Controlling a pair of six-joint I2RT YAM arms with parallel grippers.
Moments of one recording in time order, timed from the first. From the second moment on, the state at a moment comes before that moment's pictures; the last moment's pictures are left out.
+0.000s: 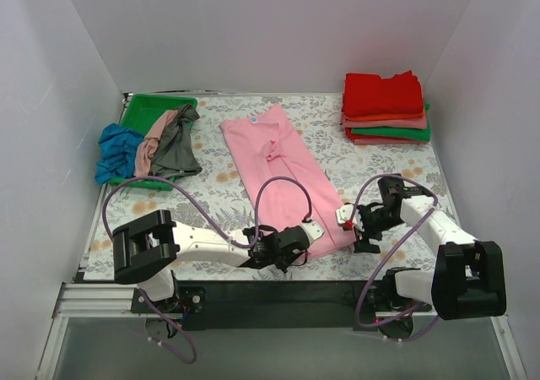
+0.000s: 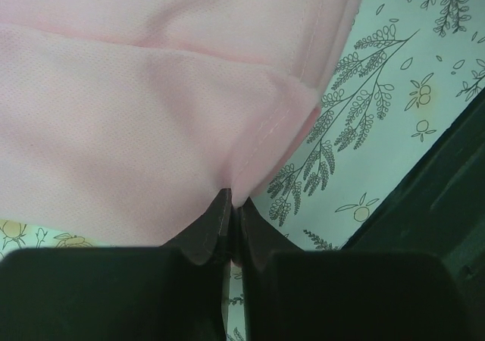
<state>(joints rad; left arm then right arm) -1.32 1.62 0.84 -0.18 -0.22 -0.28 0.11 1.21 0.62 -0.97 -0.73 -1.60</state>
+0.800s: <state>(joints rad) -1.31 1.51 0.74 -0.21 -0.22 -0.28 0.34 1.21 0.54 -0.73 -0.60 -1.45</state>
